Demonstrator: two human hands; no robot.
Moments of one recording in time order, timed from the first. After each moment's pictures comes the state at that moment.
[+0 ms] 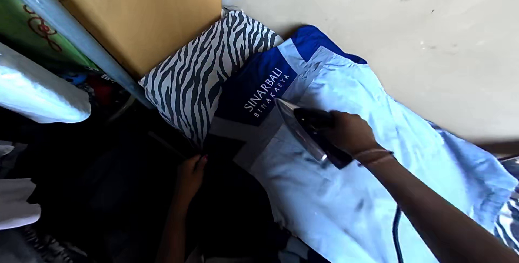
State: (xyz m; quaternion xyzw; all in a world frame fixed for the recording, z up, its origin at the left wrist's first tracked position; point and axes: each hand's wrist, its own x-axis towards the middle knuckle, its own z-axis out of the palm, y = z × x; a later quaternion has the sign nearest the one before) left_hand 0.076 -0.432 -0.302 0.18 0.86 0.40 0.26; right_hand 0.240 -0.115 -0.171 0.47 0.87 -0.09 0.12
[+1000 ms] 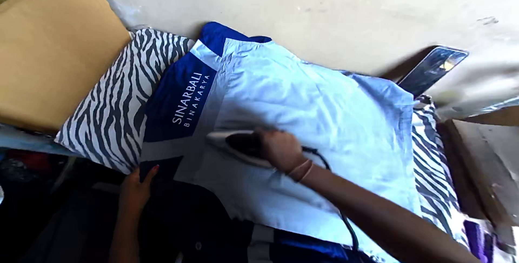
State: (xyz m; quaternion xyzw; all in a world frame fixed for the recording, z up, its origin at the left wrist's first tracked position) left_hand 0.049 -0.390 -0.289 0.27 0.88 0.34 0.20; right_hand 0.310 -0.166 -0.177 0.44 0.87 -0.14 0.15
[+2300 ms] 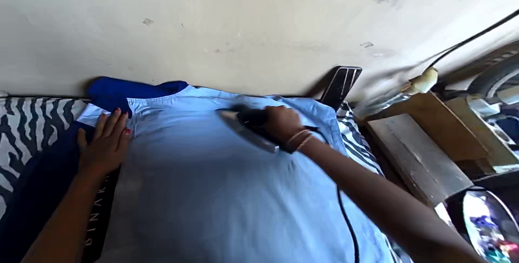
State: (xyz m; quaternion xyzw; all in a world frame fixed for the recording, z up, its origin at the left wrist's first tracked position) left_hand -0.036 -0.037 -0.311 0.67 0.72 0.17 0.02; right_hand 0.411 0.046 -0.170 0.64 0.76 -0.13 0.05
